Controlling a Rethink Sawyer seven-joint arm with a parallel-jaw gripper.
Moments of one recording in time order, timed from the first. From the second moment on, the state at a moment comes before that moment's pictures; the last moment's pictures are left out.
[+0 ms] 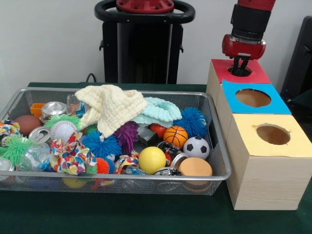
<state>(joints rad) 0.37 -0.68 -0.20 2.13 0.32 0.03 1.62</state>
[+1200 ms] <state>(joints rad) 0.43 -0.76 -0.30 2.10 0.31 0.26 1.62</state>
